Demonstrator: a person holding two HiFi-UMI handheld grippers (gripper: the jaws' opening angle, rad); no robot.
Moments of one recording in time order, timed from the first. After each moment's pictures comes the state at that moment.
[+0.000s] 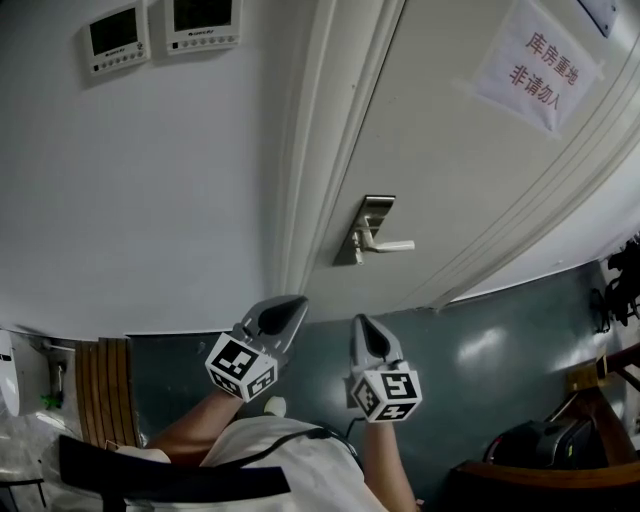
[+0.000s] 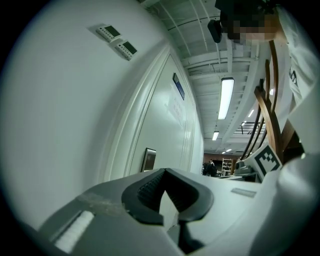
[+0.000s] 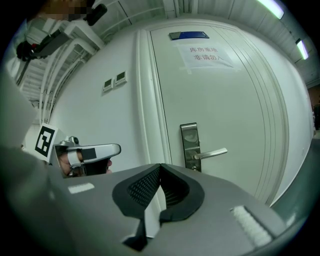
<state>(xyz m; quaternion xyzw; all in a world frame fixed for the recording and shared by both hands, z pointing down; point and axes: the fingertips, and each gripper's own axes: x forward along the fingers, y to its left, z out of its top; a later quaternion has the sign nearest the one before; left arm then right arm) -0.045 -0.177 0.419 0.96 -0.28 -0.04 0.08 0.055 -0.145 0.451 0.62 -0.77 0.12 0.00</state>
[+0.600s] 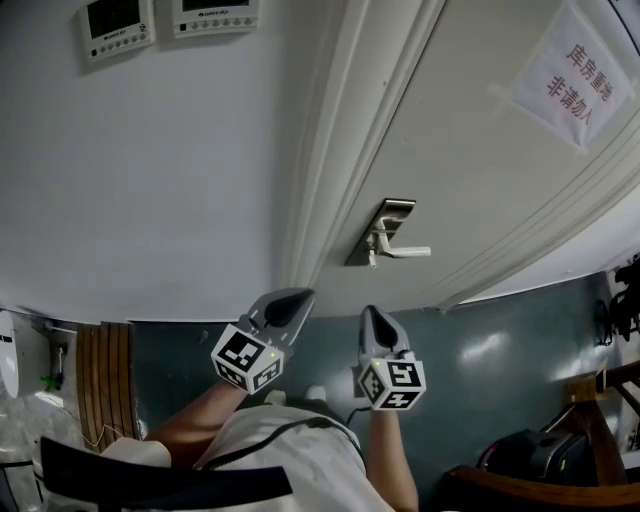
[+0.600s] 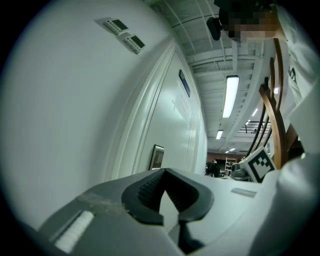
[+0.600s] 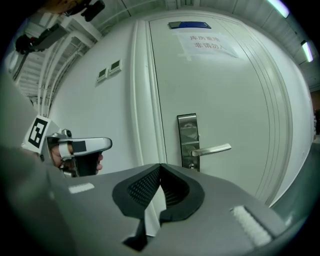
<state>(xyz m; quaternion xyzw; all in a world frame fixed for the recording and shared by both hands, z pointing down) -0.046 -0.209 0.435 0.95 -0.29 -0.03 0.08 0.067 -0.188 0.478 0.62 -0.77 0.13 0.03</state>
